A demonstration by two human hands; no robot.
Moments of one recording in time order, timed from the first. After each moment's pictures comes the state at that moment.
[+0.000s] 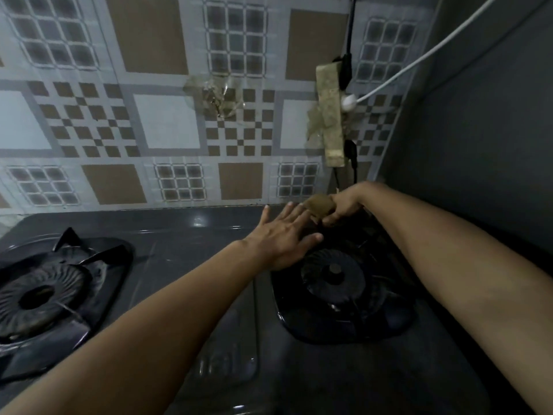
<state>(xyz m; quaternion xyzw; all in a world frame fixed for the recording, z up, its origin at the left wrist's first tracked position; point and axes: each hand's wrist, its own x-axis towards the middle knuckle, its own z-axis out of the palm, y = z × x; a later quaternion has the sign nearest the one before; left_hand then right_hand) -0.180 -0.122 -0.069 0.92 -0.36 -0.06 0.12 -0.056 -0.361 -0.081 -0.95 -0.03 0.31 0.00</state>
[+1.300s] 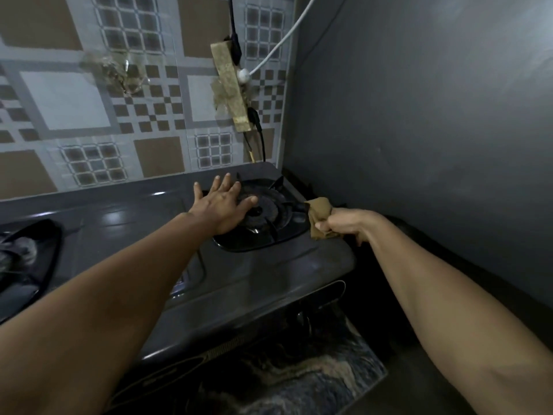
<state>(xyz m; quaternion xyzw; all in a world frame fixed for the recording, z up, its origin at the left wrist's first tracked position) -0.245 -0.125 -0.083 0.93 -0.34 -0.03 0.10 -0.379 -0.357 -0.084 -0.87 0.34 0.15 0.33</state>
